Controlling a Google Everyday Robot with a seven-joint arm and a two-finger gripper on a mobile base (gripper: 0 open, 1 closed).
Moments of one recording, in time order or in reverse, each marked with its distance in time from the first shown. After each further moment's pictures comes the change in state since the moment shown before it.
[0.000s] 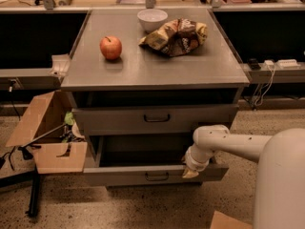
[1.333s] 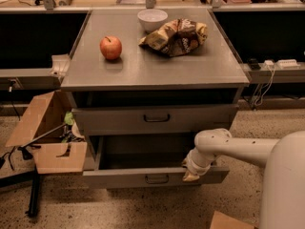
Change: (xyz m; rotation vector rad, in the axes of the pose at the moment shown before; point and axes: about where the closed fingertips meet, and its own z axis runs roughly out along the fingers) arm 0.000 0.016 0.000 0.008 -0.004 0.000
